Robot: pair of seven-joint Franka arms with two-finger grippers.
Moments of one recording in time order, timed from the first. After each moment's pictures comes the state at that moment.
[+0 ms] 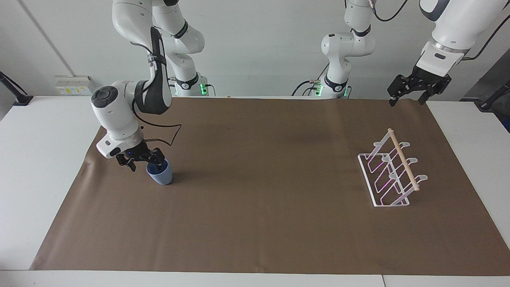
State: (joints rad) left arm -0.03 -0.08 -0.03 -1.61 0.01 1.53 -0.06; right arm -0.02 0.19 -0.05 -2.01 0.03 2.30 -0.13
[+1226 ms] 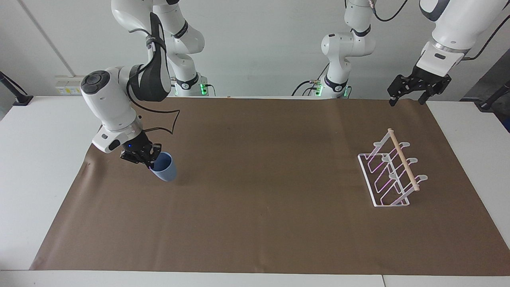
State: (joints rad) left arm -0.03 -0.08 -0.03 -1.61 0.01 1.53 -0.06; right arm -0.02 0.17 0.03 -1.79 0.08 2.05 -0.23
